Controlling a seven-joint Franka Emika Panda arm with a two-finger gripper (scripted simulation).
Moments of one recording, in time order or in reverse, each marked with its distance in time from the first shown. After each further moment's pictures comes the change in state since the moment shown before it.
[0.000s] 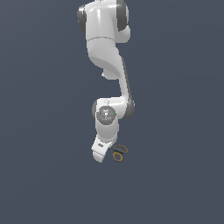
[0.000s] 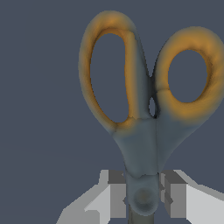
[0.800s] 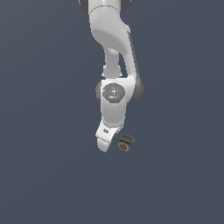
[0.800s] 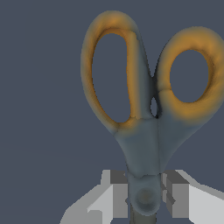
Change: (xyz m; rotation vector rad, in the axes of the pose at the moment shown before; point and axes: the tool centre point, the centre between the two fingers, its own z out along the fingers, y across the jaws) arm 0.013 -0.029 -0.083 -0.001 -0.002 0.001
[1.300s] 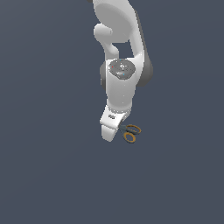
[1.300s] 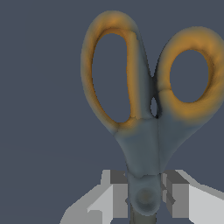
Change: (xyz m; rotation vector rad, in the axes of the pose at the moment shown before) arm 0.012 -0.022 -0.069 -0.002 0.001 0.000
